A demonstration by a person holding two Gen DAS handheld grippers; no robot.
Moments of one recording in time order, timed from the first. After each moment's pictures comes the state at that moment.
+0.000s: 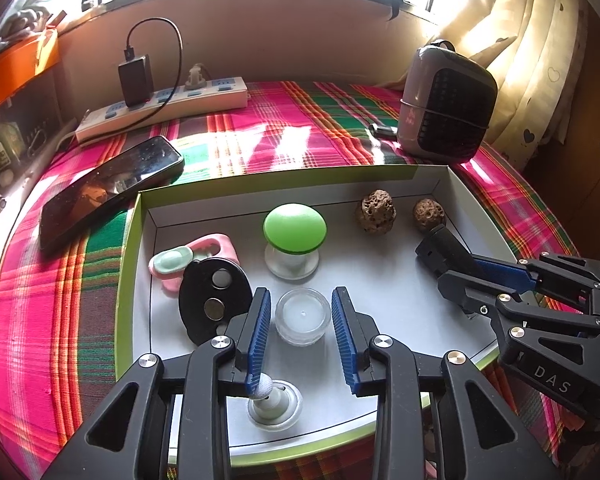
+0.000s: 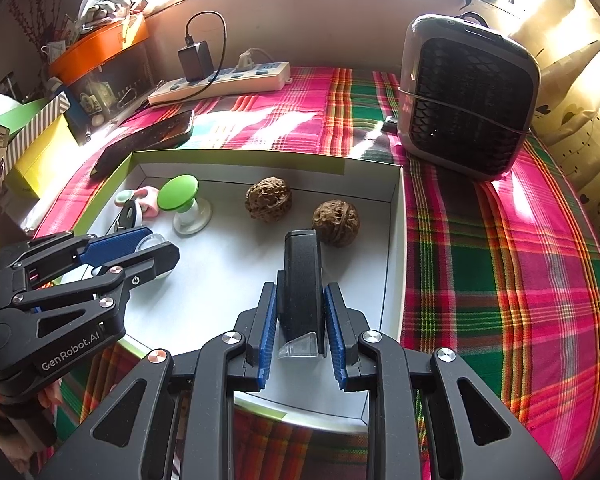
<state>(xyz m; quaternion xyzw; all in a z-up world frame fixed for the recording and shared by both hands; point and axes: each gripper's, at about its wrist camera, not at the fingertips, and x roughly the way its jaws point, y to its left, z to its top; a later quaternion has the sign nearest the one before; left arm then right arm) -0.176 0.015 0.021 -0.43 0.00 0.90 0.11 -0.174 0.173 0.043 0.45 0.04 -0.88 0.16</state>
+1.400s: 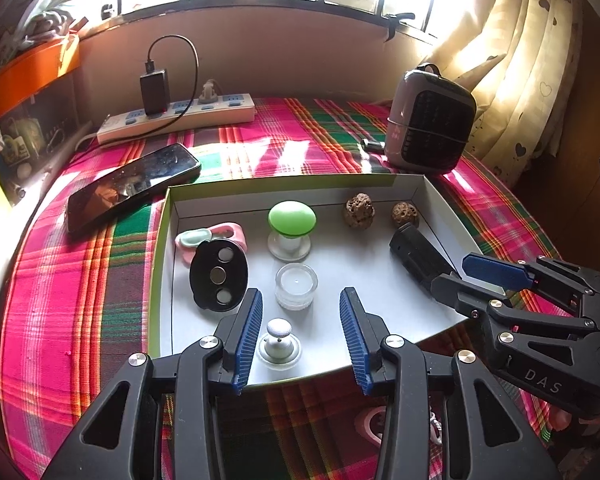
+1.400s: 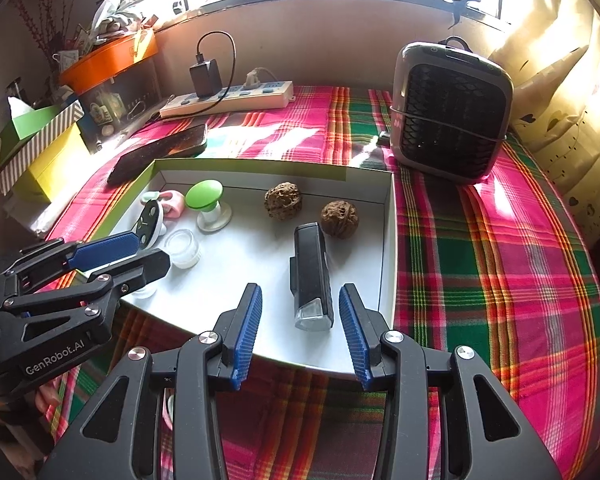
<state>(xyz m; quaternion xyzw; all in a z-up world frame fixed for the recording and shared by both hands) -0.138 0.007 0.042 -0.41 -0.02 0.91 0.11 -0.140 0.174 0.061 0.42 0.04 -0.89 0.16</state>
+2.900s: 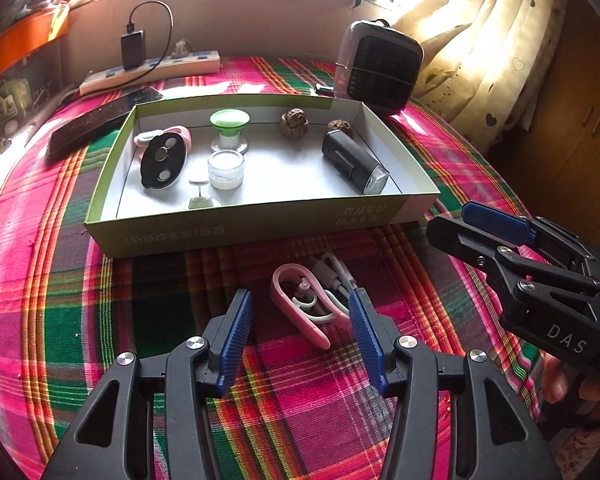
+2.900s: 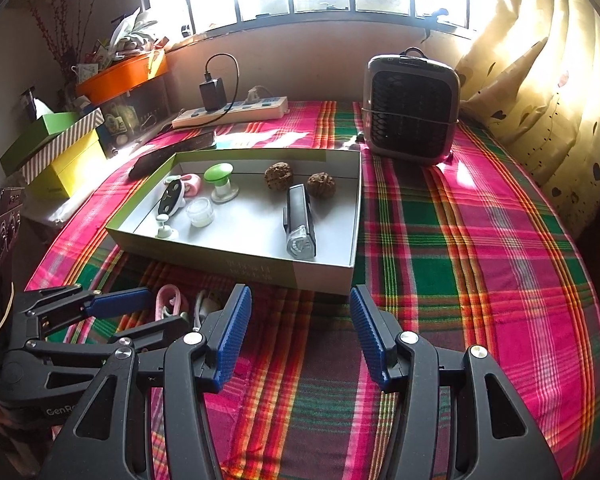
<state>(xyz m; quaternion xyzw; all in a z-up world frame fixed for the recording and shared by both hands) -0.072 0.033 0.018 -0.45 -0.04 0.88 0.14 -0.074 0.201 0.063 0.38 0.02 -0.91 0.15</state>
